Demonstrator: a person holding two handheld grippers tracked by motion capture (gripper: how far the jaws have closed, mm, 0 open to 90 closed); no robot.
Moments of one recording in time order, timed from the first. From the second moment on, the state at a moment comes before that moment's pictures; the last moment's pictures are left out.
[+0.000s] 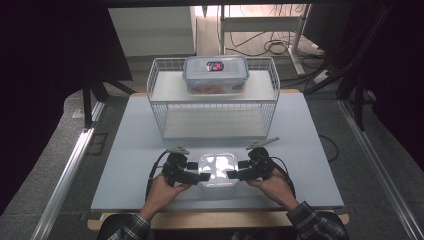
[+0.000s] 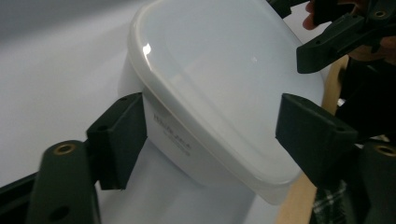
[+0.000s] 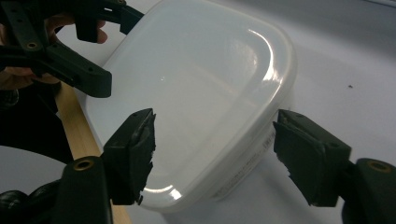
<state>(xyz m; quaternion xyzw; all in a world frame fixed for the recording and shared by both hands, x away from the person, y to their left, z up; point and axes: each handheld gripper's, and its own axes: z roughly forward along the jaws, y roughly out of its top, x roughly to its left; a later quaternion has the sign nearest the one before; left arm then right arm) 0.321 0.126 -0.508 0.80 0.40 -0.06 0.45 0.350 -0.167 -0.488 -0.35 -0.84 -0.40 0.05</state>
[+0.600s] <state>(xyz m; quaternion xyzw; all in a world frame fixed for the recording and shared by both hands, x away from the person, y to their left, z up) 0.310 0.131 -0.497 0.75 0.45 0.00 0.49 0.341 -0.184 -0.476 -0.43 -0.79 -0.44 0.04</state>
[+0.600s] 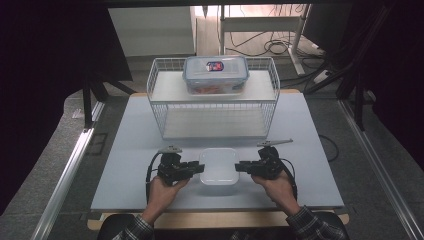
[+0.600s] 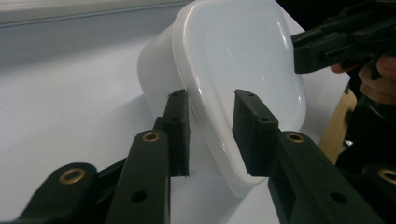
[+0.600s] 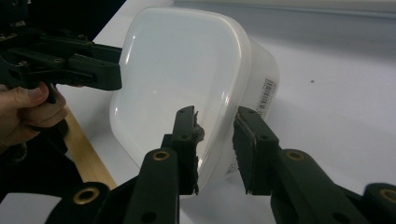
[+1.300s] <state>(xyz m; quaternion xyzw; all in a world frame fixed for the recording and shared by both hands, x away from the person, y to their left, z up) 0.311 0.136 -0.499 0.72 0.48 0.02 0.50 0.337 -0.180 -0.480 -0.42 -0.77 -0.47 0.00</state>
